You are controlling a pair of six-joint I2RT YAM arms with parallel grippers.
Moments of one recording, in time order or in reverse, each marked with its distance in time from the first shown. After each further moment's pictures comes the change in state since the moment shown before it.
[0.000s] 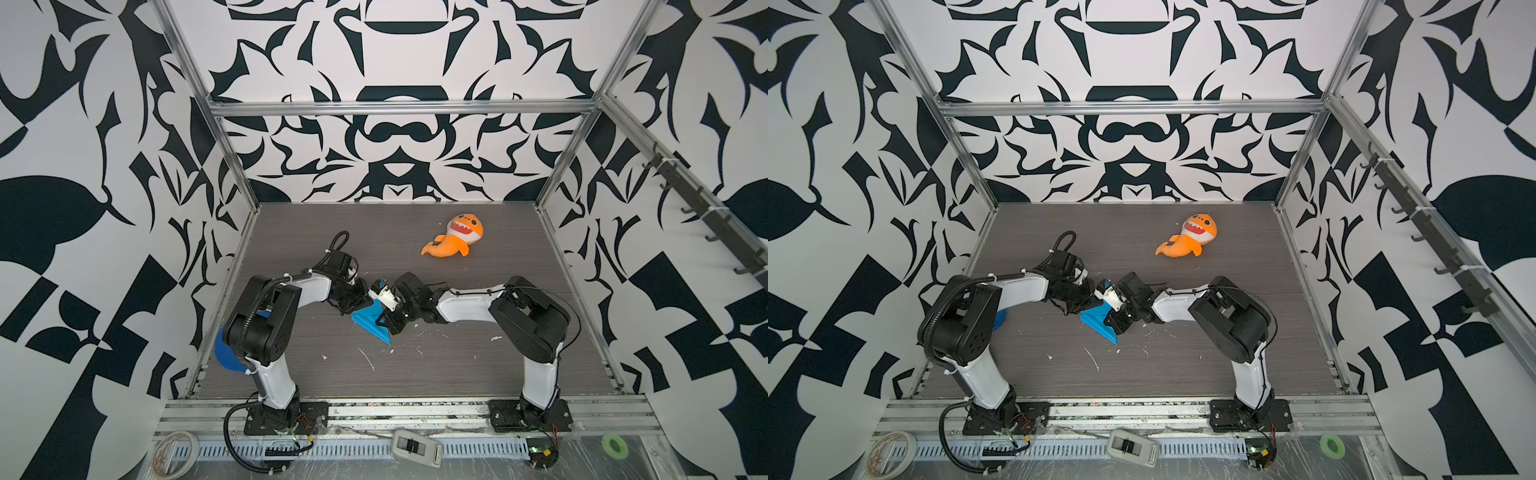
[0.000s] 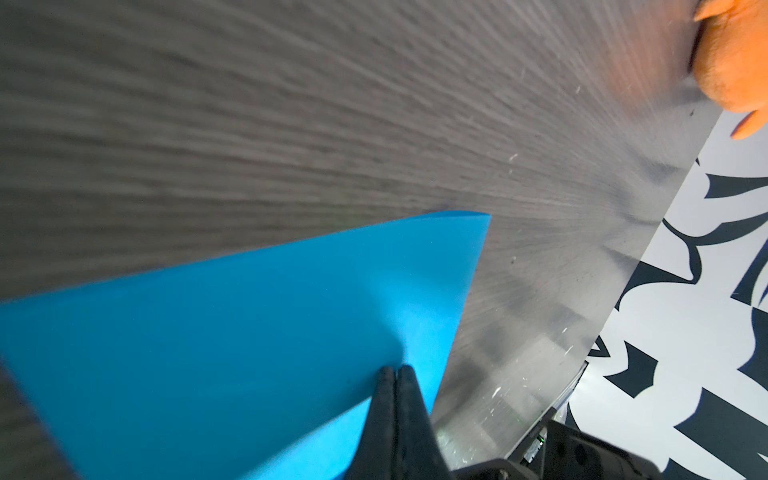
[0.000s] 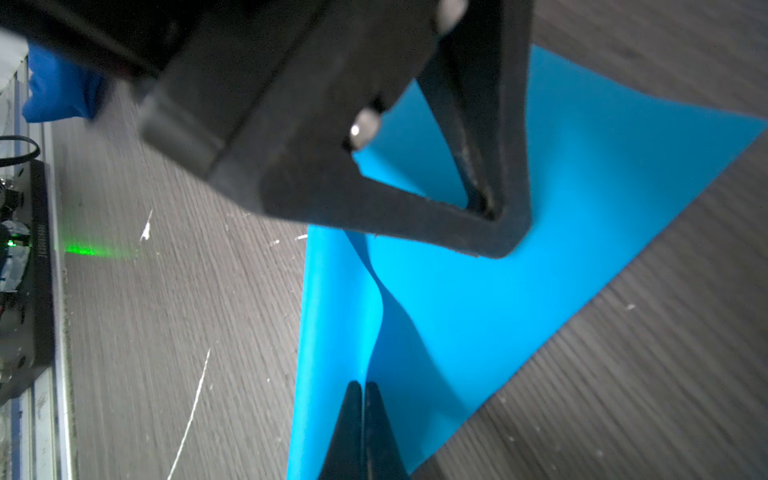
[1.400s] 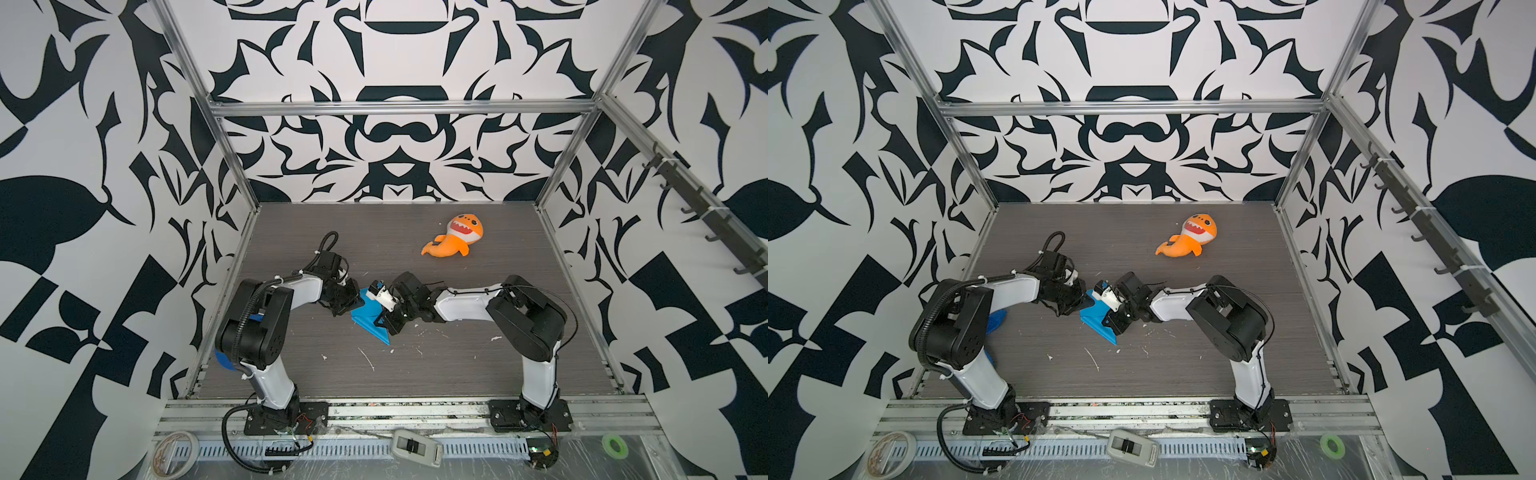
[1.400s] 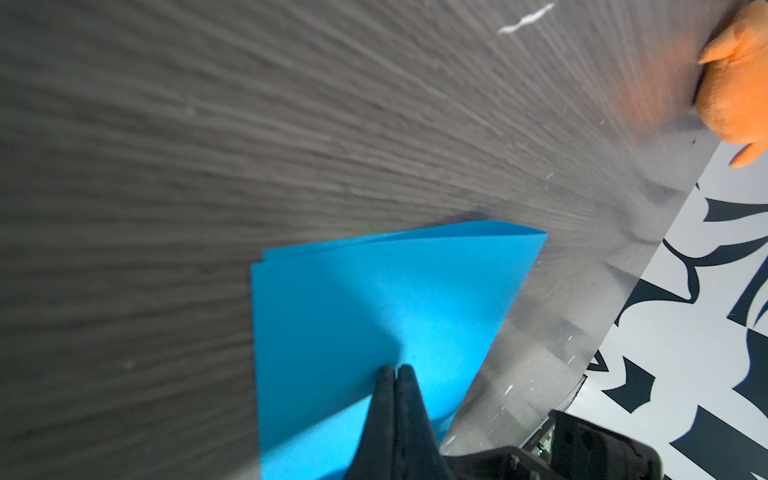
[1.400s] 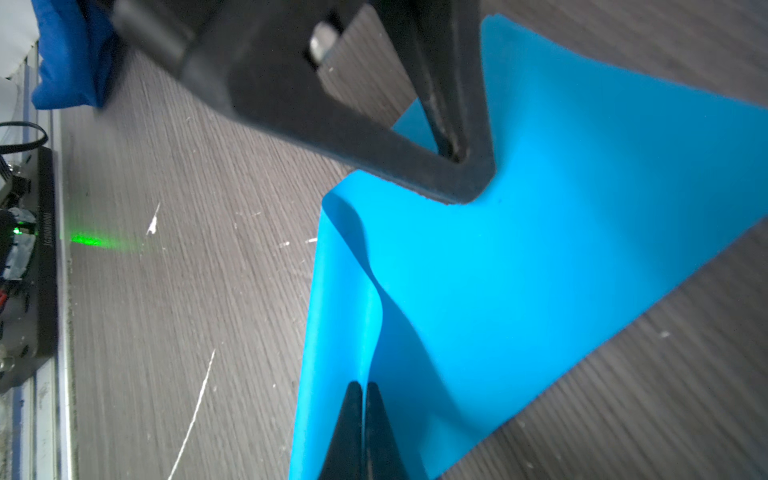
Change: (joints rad) left arm 0.071 -0.041 -0.033 -0.038 -0.005 0.029; right arm 0.000 0.020 0.024 -0.016 -0.018 -0.038
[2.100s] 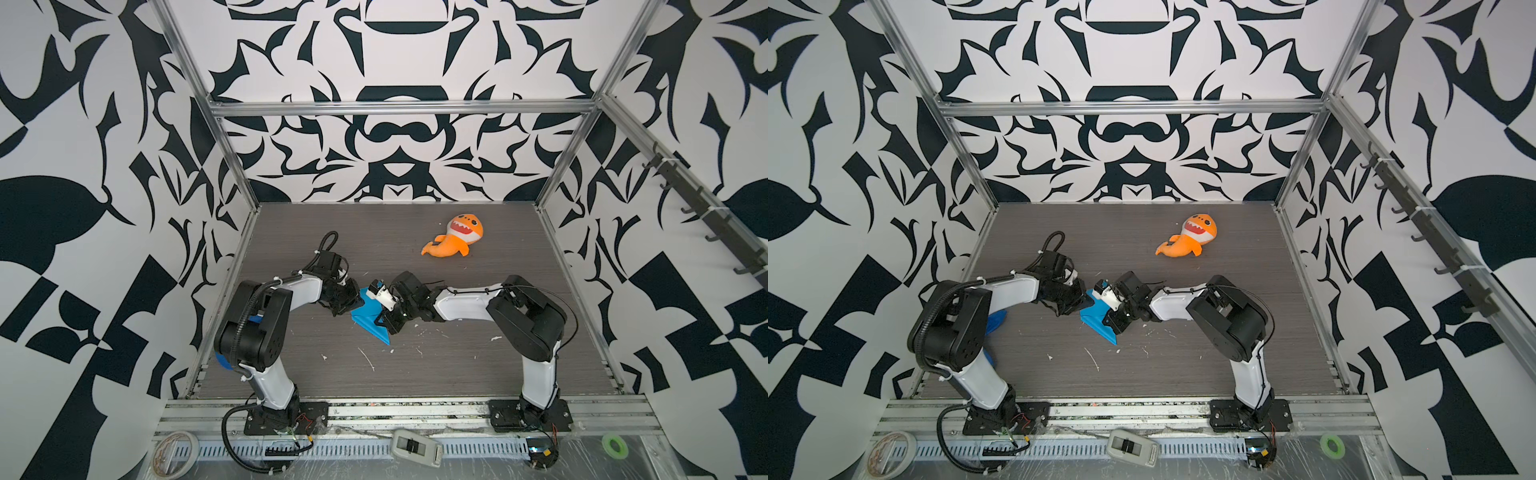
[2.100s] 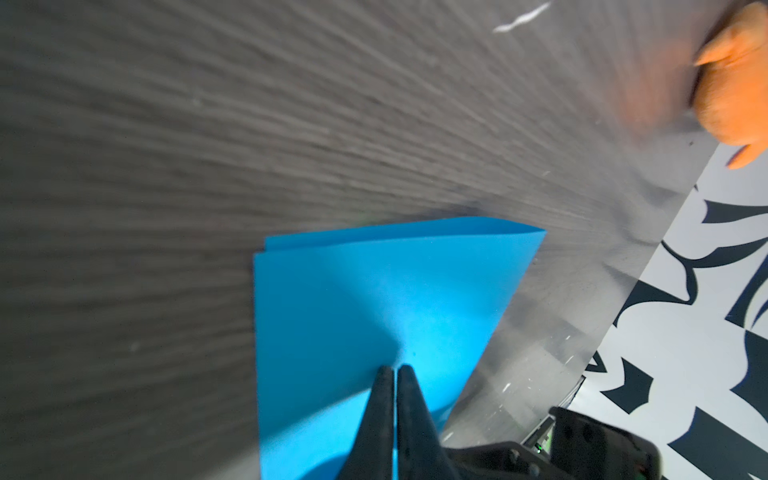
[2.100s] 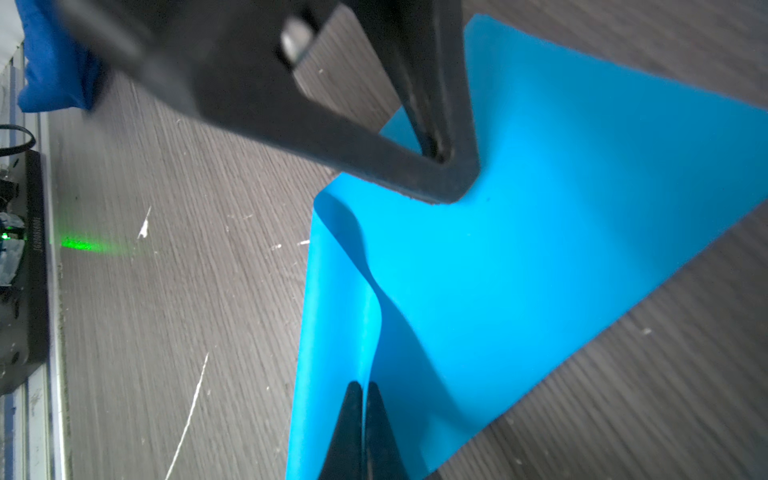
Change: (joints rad) left arm 0.006 -0.039 -0.003 -0.012 -0.002 -0.023; right arm 0.000 0.000 0.009 -0.015 0.015 0.009
